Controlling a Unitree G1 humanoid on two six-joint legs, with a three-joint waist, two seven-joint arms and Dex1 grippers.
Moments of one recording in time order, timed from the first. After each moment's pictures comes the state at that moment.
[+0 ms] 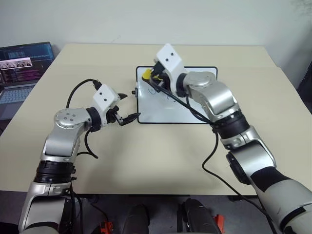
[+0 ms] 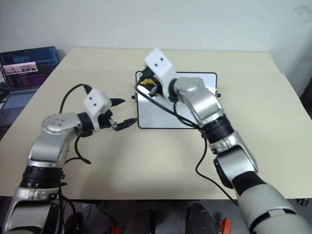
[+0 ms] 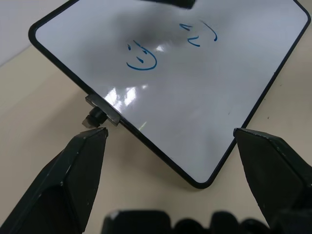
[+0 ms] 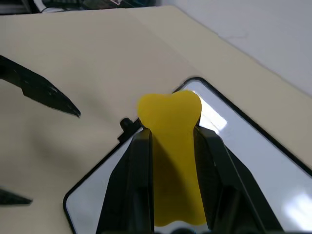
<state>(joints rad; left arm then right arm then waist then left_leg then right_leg) -0.55 0.67 0.02 0.05 -0.16 0.32 -0.89 -1.22 -0.15 0.32 0.43 0.08 0.58 0.52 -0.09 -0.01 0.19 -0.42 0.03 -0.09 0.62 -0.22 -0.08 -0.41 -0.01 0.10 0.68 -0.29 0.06</state>
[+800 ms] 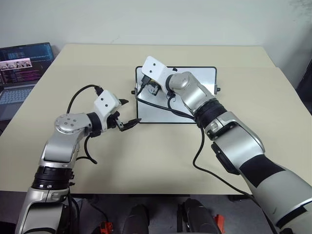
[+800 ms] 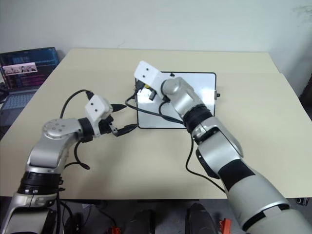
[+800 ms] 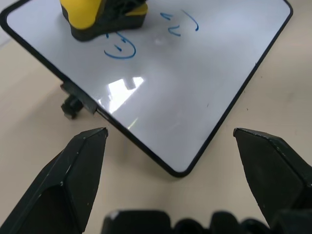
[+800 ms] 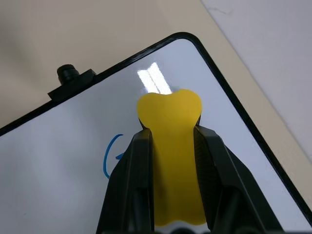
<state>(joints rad) -0.48 0.70 0.02 -0.02 -0.18 0.36 -0.88 -1.43 -0.02 0.38 1.07 -0.22 0.23 0.41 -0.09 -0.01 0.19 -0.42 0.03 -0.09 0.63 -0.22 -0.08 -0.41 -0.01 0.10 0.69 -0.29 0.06</state>
